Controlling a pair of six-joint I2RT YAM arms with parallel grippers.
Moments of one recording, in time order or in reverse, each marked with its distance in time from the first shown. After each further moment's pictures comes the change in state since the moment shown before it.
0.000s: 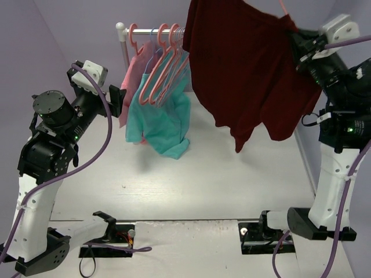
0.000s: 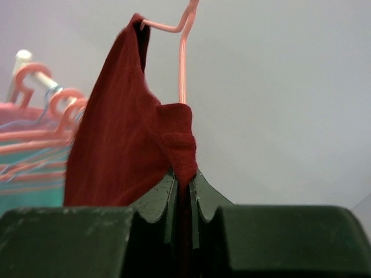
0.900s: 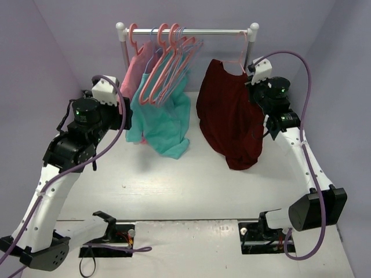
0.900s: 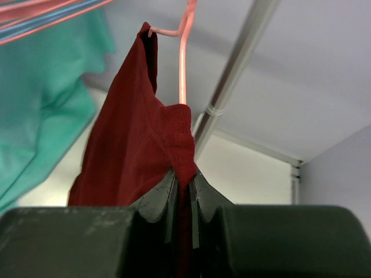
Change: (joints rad) left arm 0.000 -0.007 -0.248 -0.069 -0.154 -0.249; right arm 0.191 0.042 -0.737 0.199 0.475 0.058
